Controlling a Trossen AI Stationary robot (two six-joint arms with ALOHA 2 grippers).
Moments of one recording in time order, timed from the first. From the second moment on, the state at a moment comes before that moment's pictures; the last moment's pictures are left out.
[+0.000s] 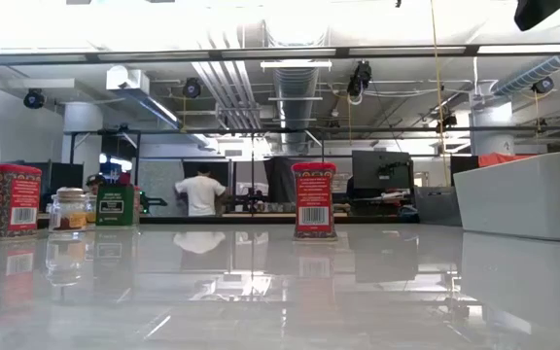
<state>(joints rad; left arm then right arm) -0.80 1.46 0.82 -0.64 0.54 -2.27 0.81 1.50 1.10 -0.63 0.41 0.30</state>
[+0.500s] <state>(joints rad) -0.78 1.45 0.85 -0.68 0.56 -2.21 0.81 1.49 1.10 -0.67 0.36 0.36</state>
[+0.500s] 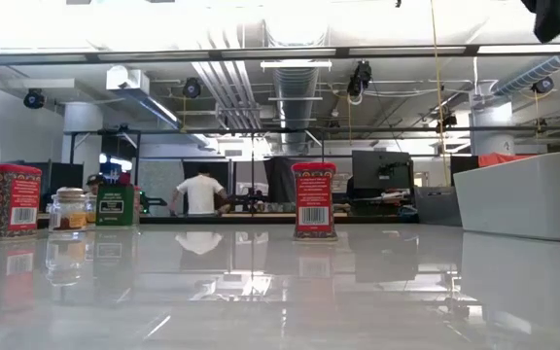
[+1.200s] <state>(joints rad) -0.34 1.71 1.32 -1.32 0.24 -0.77 0.83 1.49 1.28 -0.84 0.55 0.49</state>
